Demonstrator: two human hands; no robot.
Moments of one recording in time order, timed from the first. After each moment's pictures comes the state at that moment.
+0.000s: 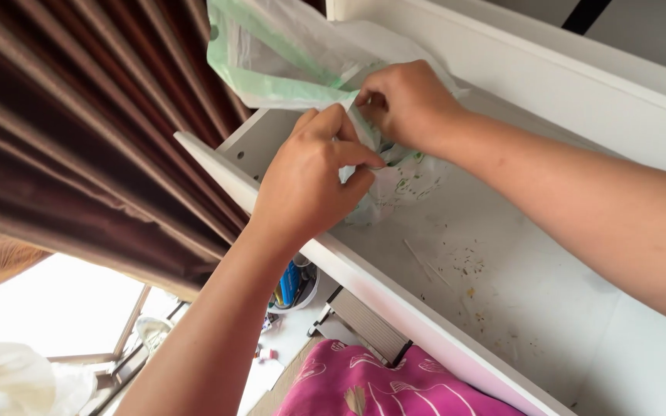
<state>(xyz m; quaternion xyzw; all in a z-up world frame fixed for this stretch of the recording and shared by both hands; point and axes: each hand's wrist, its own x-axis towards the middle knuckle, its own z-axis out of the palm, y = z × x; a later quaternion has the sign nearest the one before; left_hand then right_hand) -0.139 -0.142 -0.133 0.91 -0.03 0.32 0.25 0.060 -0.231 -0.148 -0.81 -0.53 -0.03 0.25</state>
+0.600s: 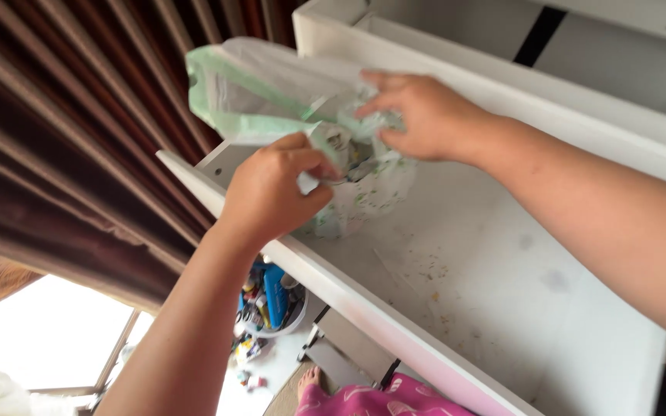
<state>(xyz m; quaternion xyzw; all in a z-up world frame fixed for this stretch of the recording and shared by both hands) -0.141 -0.146 -0.126 0.93 -0.01 0.28 0.25 0.090 -0.303 -0.117 -0.66 -0.71 -0.18 0.17</state>
